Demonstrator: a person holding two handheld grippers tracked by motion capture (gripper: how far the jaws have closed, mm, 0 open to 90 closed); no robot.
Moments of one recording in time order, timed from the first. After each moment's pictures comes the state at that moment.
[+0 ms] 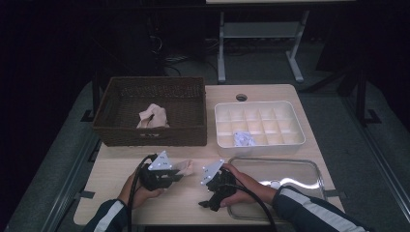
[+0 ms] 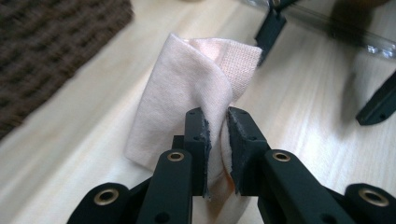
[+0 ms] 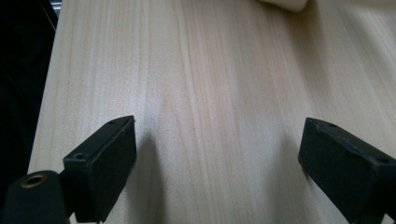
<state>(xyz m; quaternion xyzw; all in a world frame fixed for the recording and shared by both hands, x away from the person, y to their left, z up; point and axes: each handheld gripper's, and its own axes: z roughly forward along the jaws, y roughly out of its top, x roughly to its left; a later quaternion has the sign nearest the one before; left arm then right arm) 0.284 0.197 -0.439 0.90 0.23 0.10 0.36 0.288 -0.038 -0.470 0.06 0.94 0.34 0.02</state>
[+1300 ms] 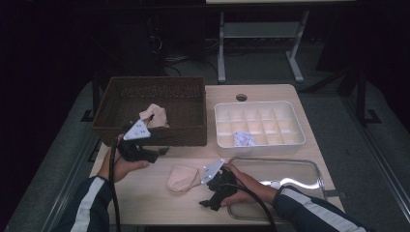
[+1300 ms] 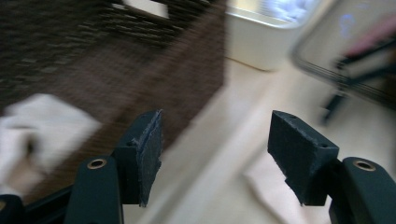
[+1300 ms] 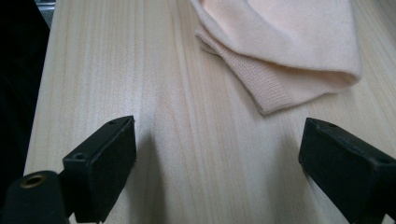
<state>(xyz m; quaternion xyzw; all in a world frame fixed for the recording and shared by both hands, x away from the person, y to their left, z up) 0.339 0.246 -0.356 0.86 0.27 0.18 0.40 0.289 -0.039 -0.470 0.07 0.94 0.34 0.02</state>
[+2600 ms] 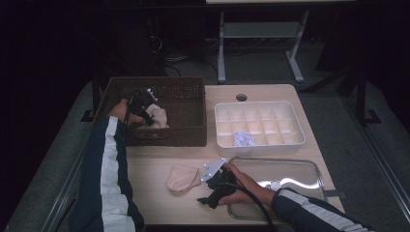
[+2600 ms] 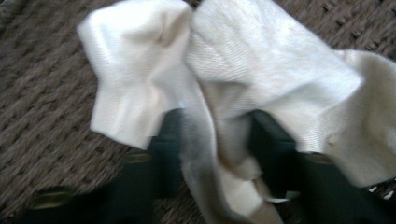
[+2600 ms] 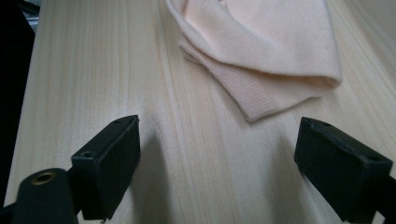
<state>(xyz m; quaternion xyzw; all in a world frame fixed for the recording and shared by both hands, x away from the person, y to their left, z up) 0.529 0.268 -0.410 0.93 0.34 0.10 0.09 0.291 -0.039 -0.471 0.09 0.93 0.35 0.04</state>
